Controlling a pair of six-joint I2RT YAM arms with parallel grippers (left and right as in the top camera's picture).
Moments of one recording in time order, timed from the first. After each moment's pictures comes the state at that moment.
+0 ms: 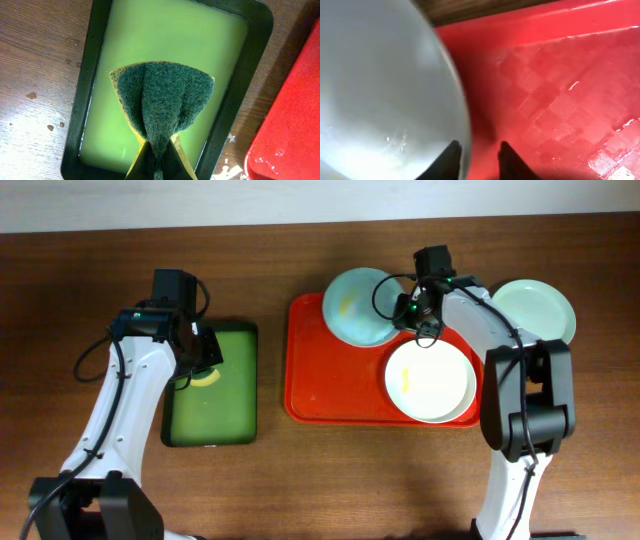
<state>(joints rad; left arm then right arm) -0.06 1.64 1.37 -1.04 -0.07 -0.35 0.13 2.14 1.55 -0.63 -0.12 0.40</state>
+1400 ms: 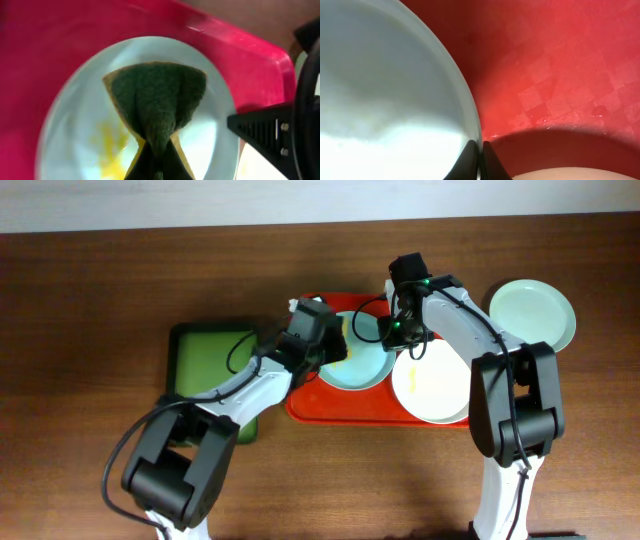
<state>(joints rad) -0.53 1.92 1.16 -0.05 0.11 -0.70 0.22 2.14 1.58 -0.85 -0.09 0.07</state>
